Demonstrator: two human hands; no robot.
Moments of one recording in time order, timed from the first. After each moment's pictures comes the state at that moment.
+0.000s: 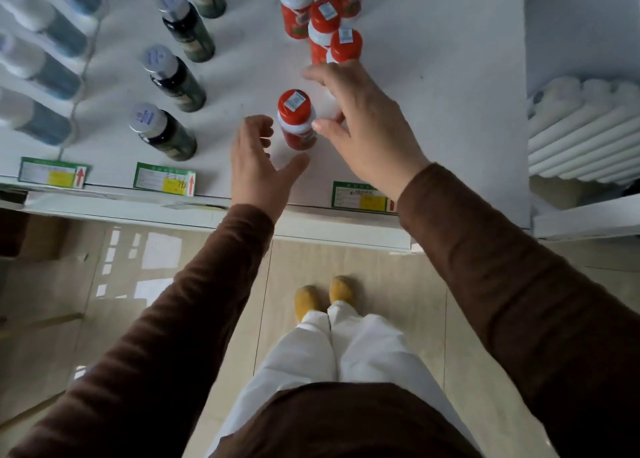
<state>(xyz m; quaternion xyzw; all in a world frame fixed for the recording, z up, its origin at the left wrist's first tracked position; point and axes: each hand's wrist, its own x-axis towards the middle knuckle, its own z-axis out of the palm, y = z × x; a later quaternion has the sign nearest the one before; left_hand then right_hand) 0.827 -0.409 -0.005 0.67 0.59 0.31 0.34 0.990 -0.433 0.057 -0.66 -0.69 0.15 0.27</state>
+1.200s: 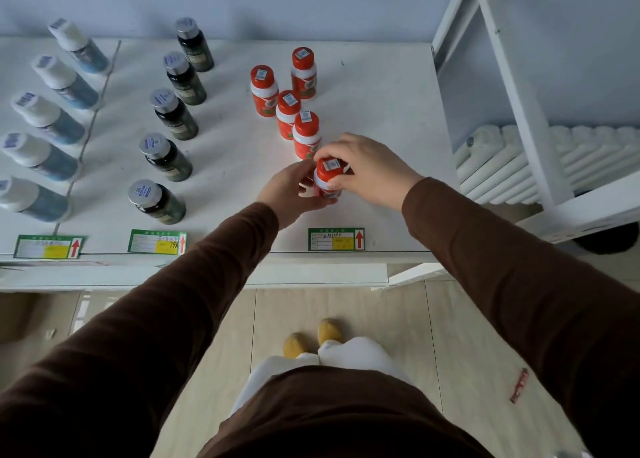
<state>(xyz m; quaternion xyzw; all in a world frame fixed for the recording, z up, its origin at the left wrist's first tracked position) 0.887 -0.370 0.024 0.80 0.37 0.12 0.45 1.043 -0.437 0.090 -0.69 -0.68 0.23 0.11</state>
